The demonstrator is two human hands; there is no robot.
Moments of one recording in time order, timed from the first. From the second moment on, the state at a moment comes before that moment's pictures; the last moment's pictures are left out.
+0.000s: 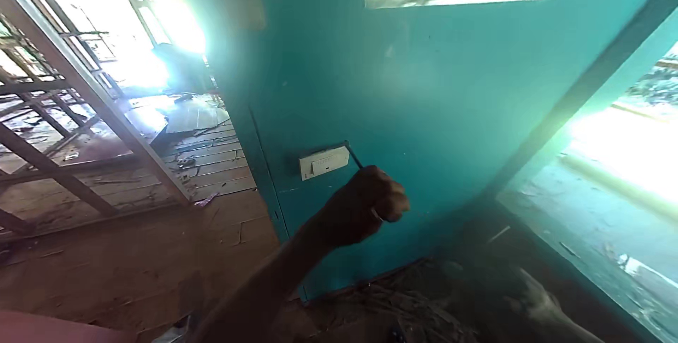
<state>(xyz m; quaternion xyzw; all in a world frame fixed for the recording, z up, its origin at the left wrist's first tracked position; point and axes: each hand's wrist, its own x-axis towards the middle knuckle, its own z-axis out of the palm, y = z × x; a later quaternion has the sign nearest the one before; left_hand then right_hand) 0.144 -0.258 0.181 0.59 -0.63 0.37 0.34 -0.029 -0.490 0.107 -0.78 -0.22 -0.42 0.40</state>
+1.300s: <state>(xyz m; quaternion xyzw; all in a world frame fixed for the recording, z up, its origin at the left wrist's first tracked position) 0.150 -0.249 0.176 0.61 -0.63 0.37 0.30 -0.023 -0.479 0.092 -0.77 -0.19 -0.42 0.43</state>
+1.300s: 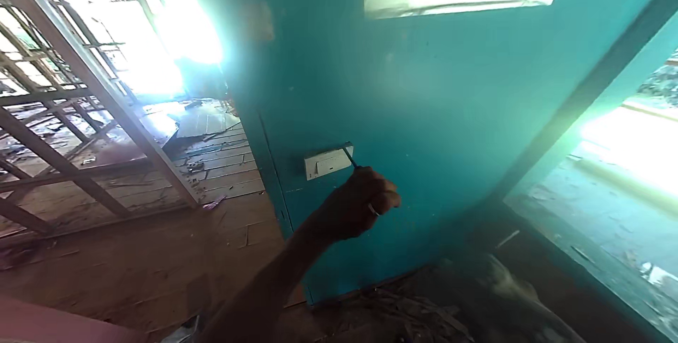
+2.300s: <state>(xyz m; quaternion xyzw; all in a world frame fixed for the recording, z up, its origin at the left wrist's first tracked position) 0.197 -0.245 0.161 0.64 -0.58 0.31 0.38 0.011 -0.455 0.088 -0.81 -0.27 -0.39 0.35</state>
